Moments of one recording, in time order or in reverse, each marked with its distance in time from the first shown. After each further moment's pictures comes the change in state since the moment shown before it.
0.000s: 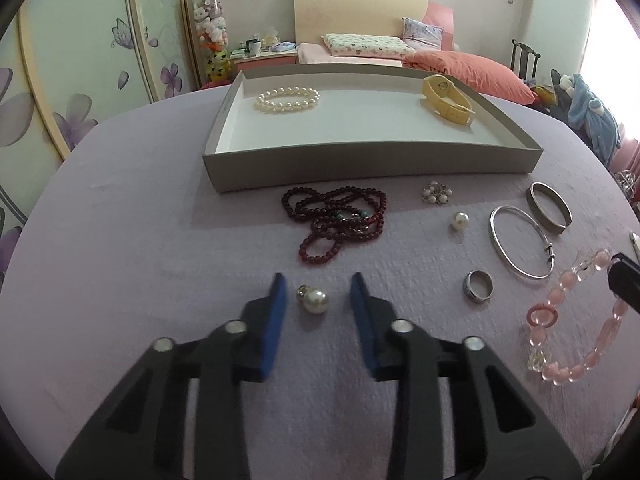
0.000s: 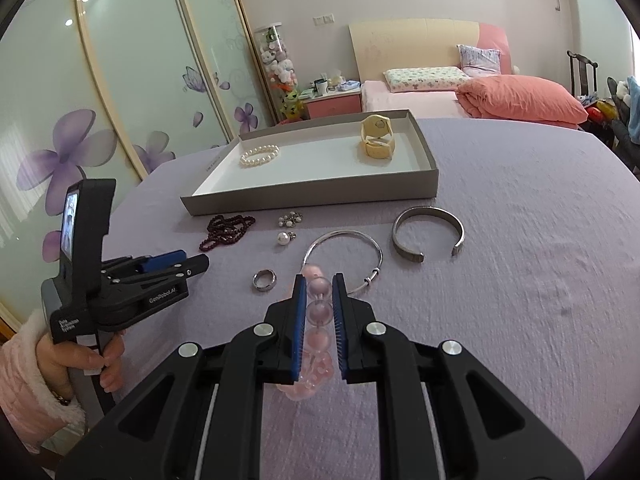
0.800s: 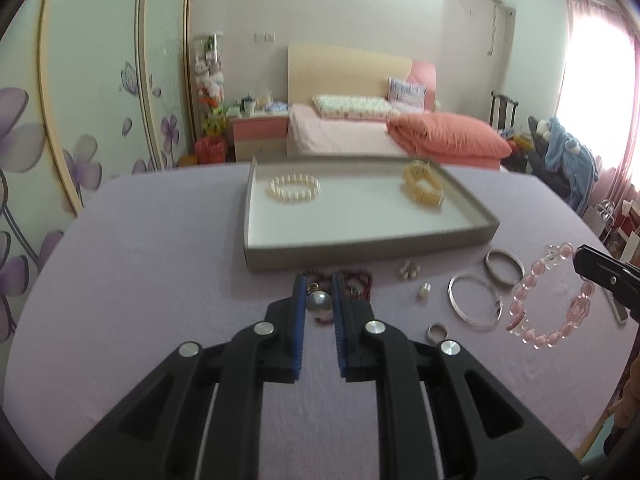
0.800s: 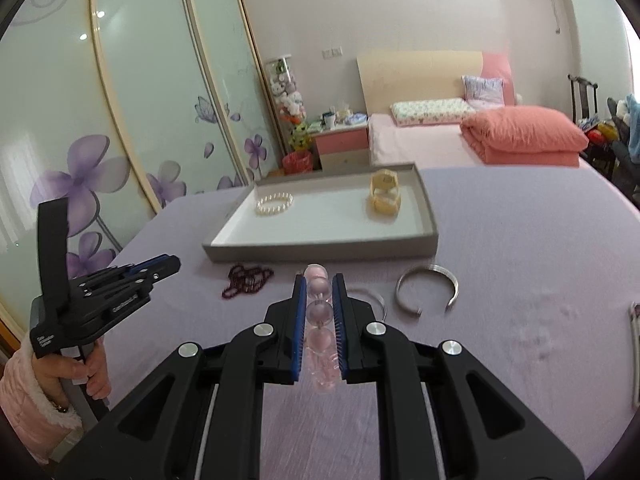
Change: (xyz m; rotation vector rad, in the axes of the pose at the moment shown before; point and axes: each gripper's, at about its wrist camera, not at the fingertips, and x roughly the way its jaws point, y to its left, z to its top) left arm -0.081 0.021 0.018 -0.014 -0.243 -0.063; right arm -0.038 0.010 0.035 -0.025 -0.123 0.017
